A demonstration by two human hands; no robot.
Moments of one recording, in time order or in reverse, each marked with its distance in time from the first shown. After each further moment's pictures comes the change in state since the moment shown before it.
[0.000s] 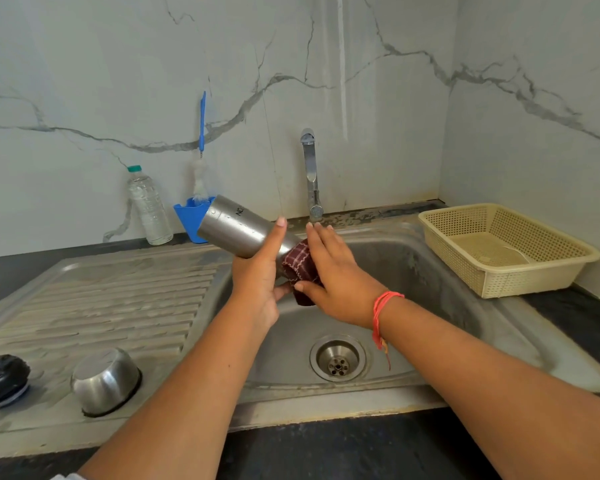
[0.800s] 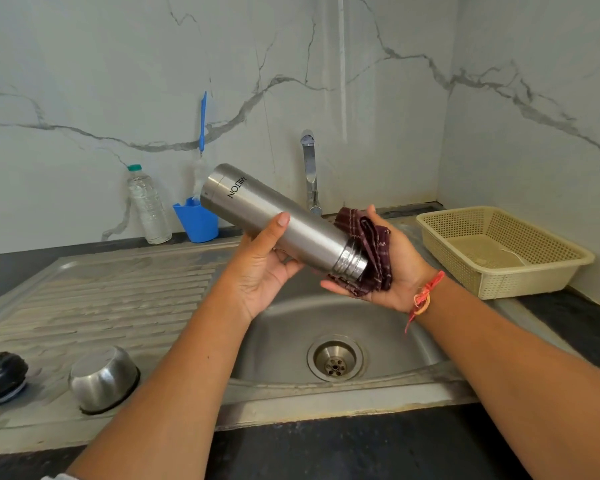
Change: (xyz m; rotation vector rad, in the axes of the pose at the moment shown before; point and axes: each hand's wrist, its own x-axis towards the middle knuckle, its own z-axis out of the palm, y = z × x) left_hand 0.003 0.019 -0.007 -0.230 -0.499 -0.046; right_hand -0.012 0.029 -0.047 1.667 -0.097 0.501
